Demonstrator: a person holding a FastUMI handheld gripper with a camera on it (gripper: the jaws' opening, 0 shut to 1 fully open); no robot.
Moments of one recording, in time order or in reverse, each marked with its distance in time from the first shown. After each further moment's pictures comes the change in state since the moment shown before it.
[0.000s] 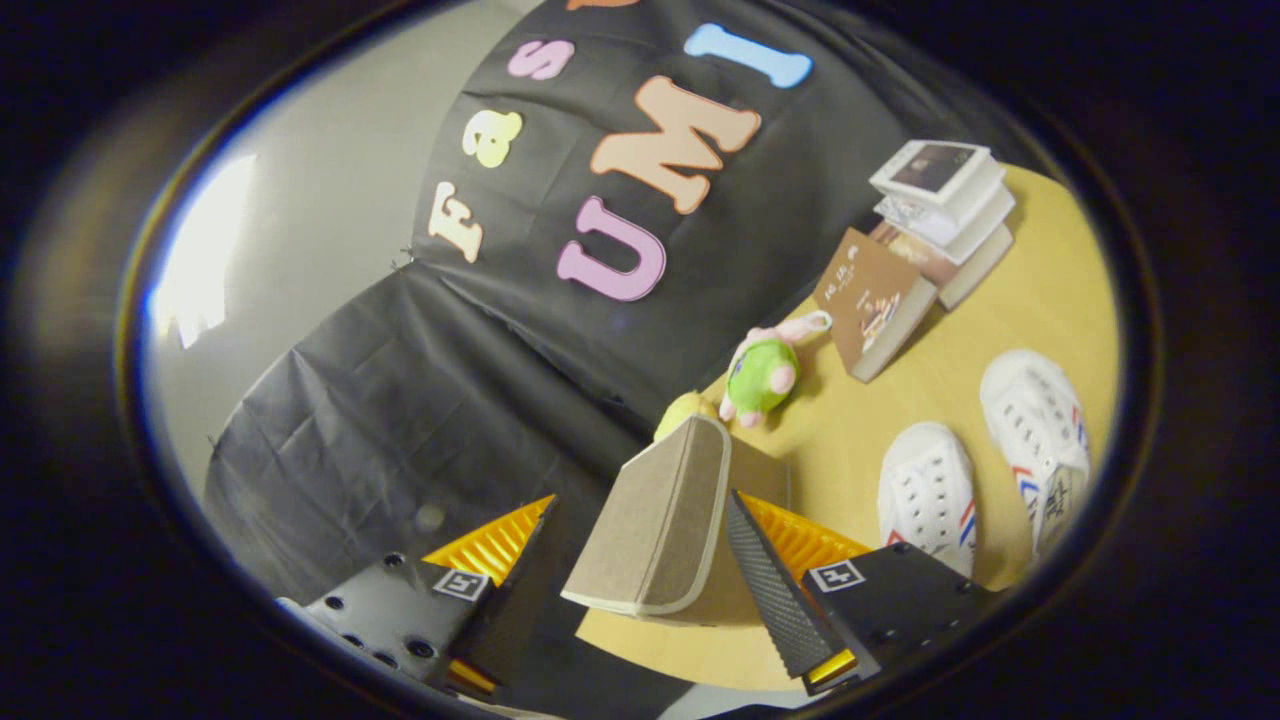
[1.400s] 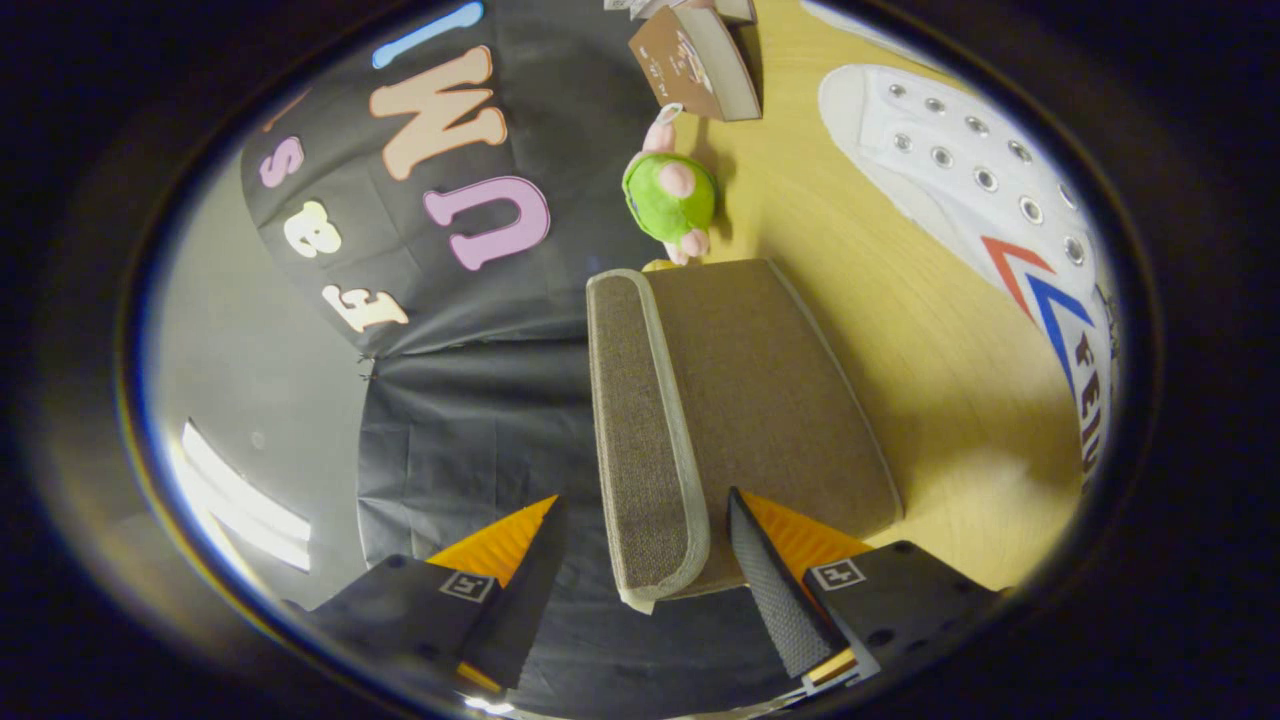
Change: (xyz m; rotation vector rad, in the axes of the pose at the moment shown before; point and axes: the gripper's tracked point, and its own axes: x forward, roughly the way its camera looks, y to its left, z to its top) arm 0.077 -0.046 -0.103 0.609 0.263 0.080
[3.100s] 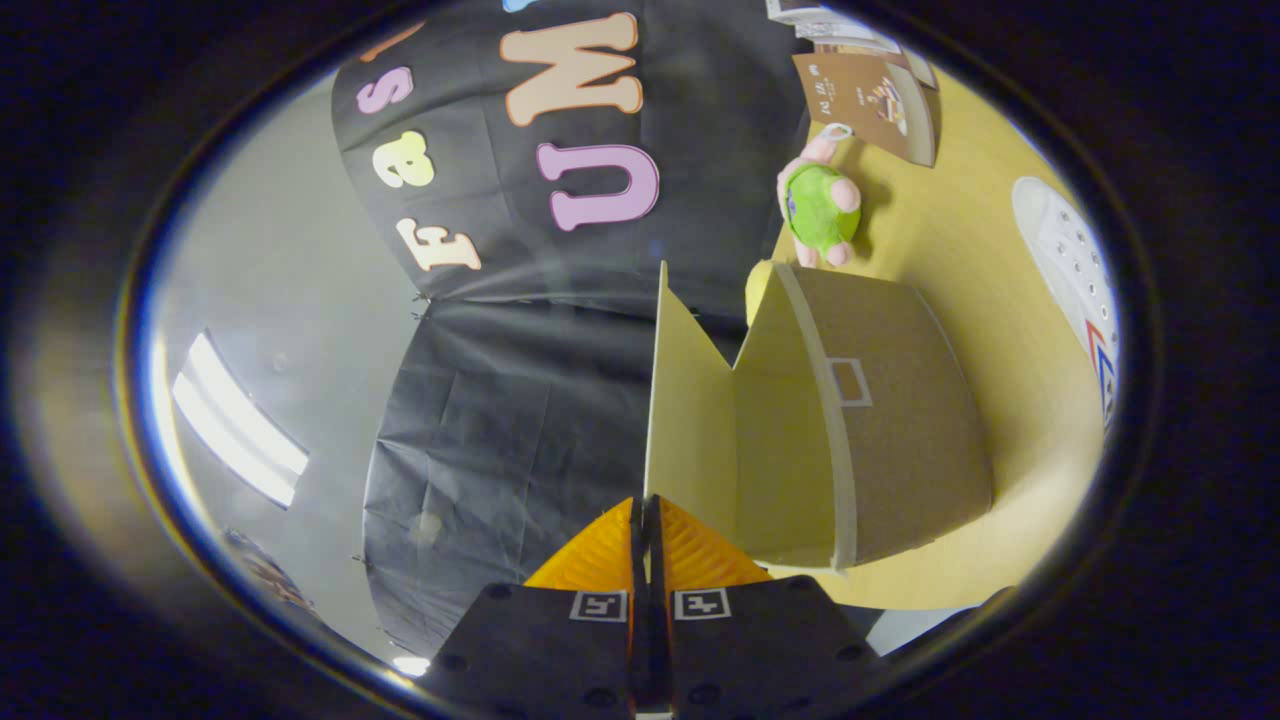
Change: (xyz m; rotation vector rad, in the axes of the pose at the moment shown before) arm 0.006 0.116 -0.041 -0.262 -0.003 0.083
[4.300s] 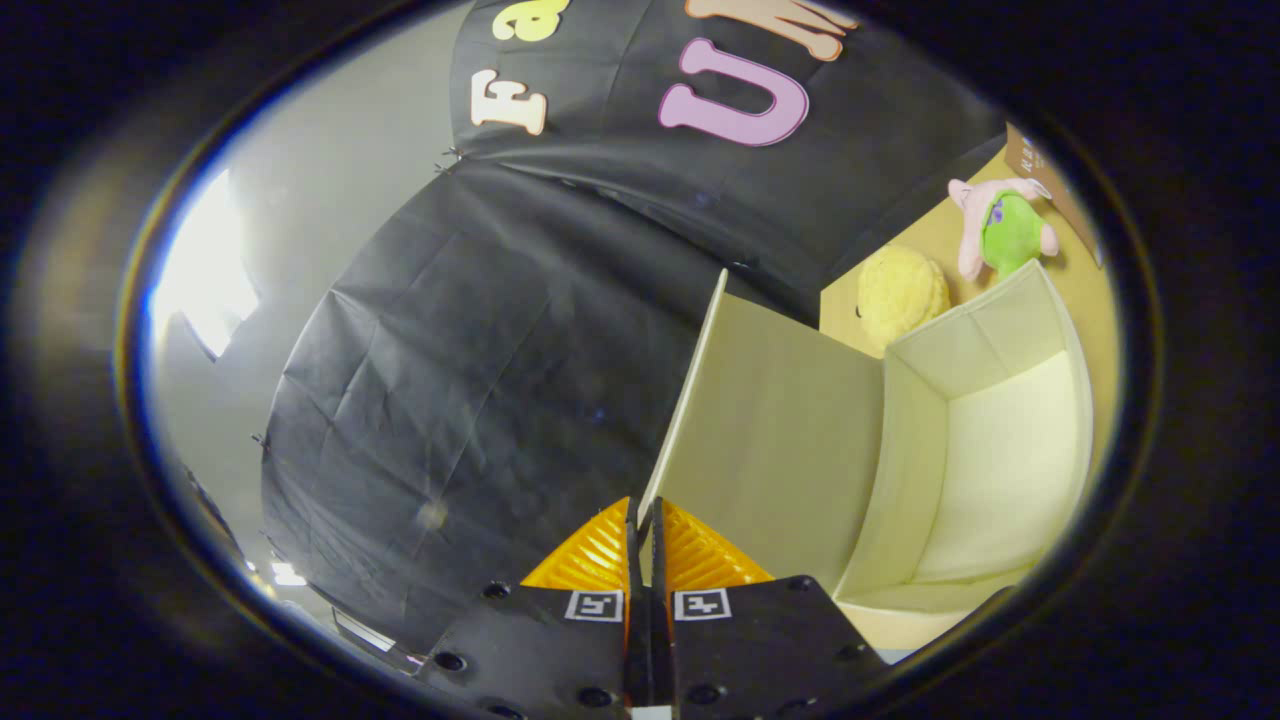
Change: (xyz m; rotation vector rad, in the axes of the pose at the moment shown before) arm 0.159 0.080 -0.098 -0.380 0.168 -0.059
